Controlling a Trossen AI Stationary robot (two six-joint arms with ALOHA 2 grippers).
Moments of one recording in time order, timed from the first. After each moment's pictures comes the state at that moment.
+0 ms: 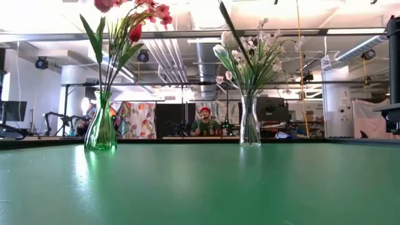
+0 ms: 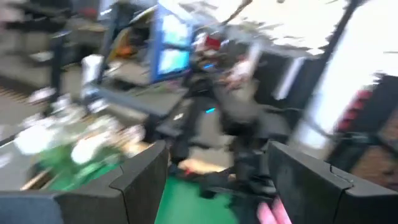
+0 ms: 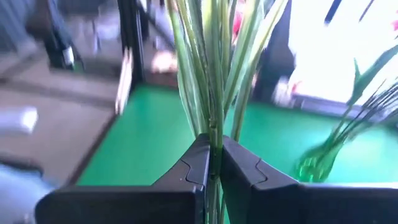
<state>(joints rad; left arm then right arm) 0.13 0.87 1.36 -0.46 0.11 -0.33 0.32 1.63 1.42 -0.17 0.14 -0.02</state>
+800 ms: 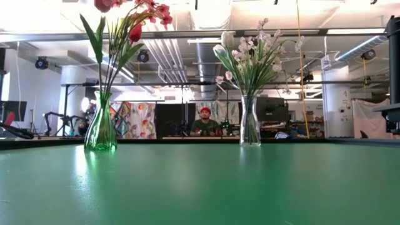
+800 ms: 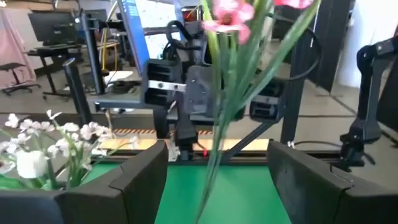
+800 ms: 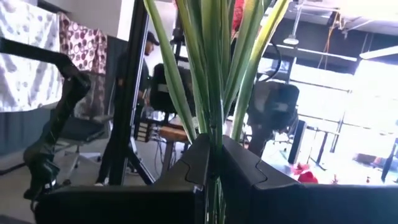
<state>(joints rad) -0.56 1.17 1.31 -0.20 -0.62 -0.04 0.32 1.42 1.16 0.51 0.15 -0.25</state>
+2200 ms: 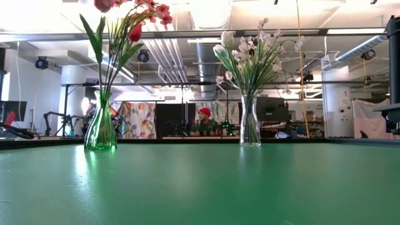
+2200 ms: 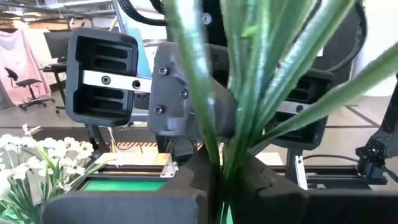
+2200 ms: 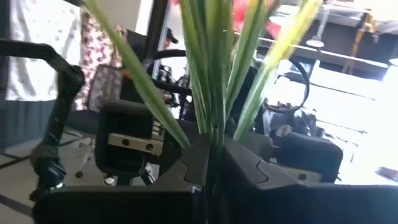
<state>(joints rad) -0.57 1.37 1.32 0.07 -0.69 0.03 0.32 1.67 1.53 0.36 0.05 -0.28</state>
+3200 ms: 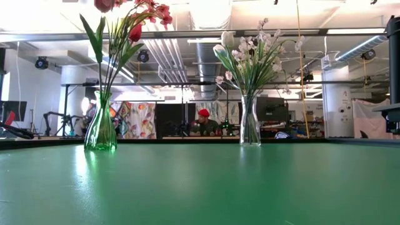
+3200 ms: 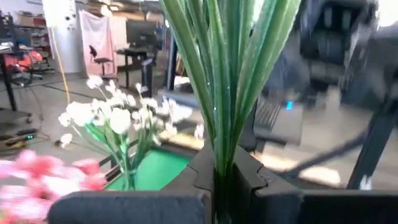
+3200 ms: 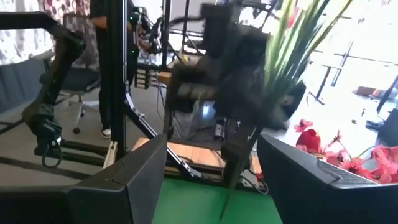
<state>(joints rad) -0.58 1.06 1.00 0.08 -0.95 -0.10 0.32 1.53 1.53 -0.04 0.21 -0.13</state>
